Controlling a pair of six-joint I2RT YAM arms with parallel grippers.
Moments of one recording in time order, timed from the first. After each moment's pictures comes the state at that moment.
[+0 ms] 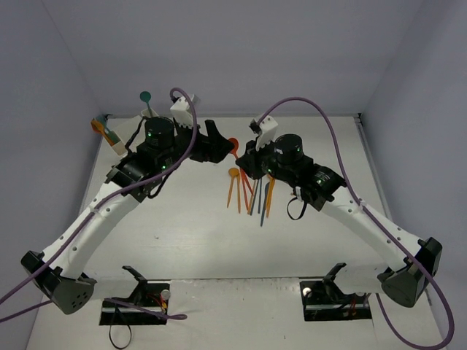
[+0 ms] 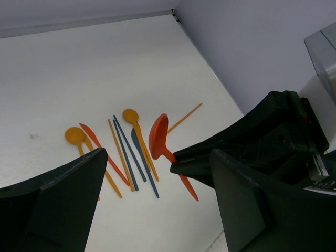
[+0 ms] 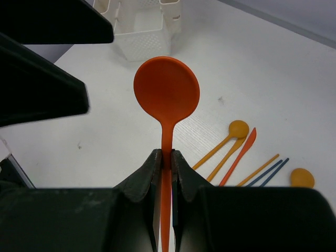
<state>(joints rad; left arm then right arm) -0.58 1.23 1.42 -0.40 0.19 -0.45 0.73 1.26 1.23 -0.28 -0.07 0.18</state>
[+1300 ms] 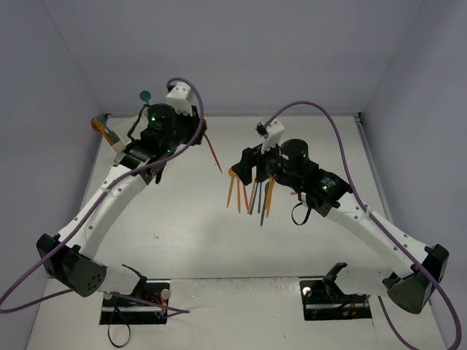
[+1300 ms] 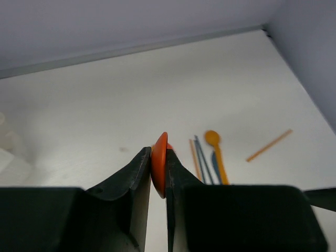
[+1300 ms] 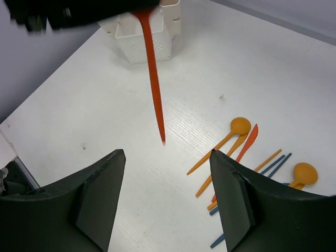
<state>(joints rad) -0.55 1.37 1.48 -0.38 -0.01 -0.25 0.75 1.20 1.16 -0.26 -0.06 0.21</state>
